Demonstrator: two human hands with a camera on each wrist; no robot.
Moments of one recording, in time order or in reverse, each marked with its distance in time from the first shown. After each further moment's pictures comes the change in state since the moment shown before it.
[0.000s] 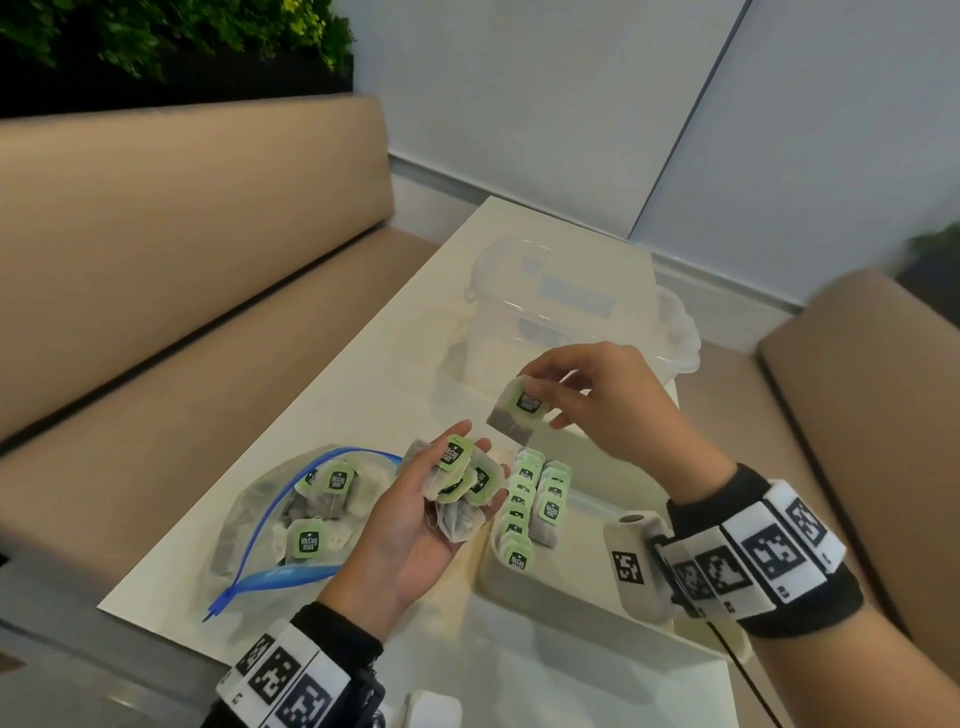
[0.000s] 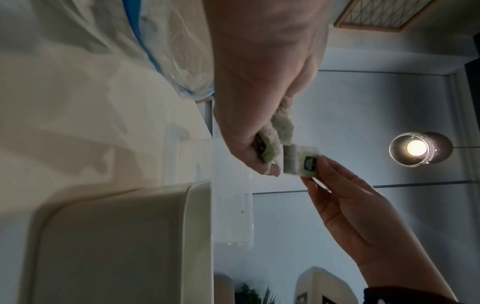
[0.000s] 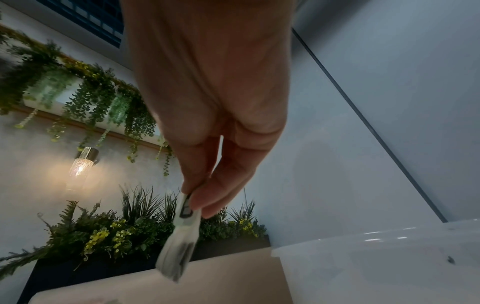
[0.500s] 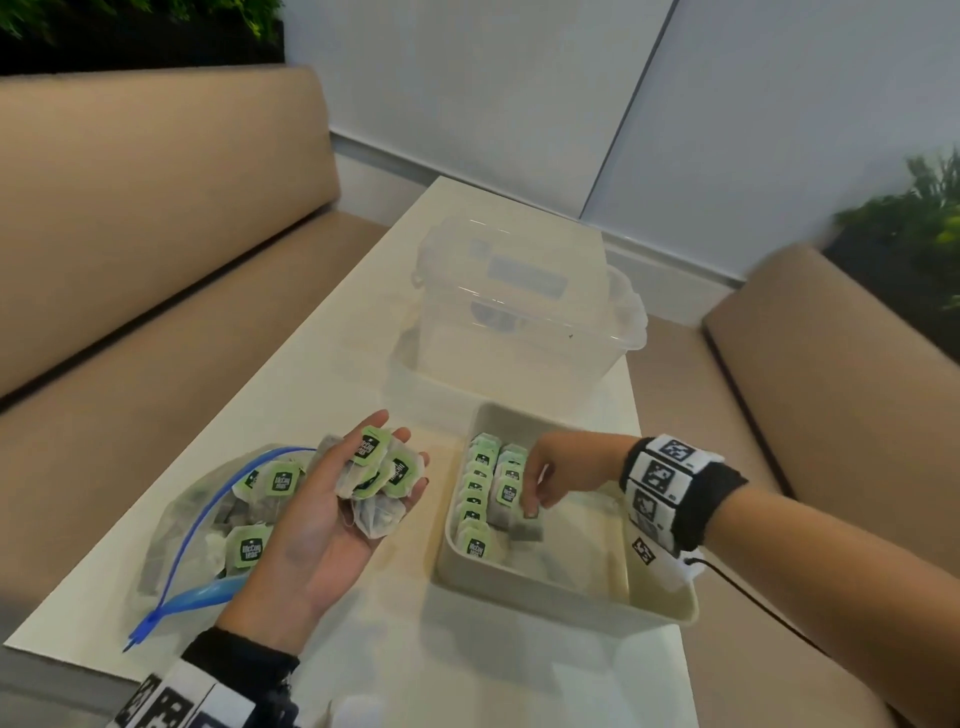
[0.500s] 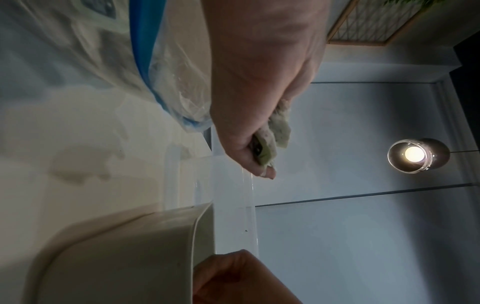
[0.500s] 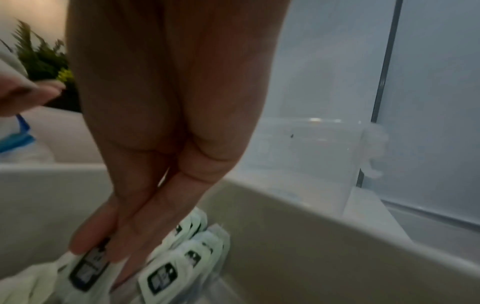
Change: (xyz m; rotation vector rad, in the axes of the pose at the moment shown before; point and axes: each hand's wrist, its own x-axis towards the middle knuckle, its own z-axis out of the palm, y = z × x) left_hand -0.001 0.013 -0.015 0.053 0.030 0.064; right_hand -0.003 0.106 0.019 -0.369 -0.848 0.321
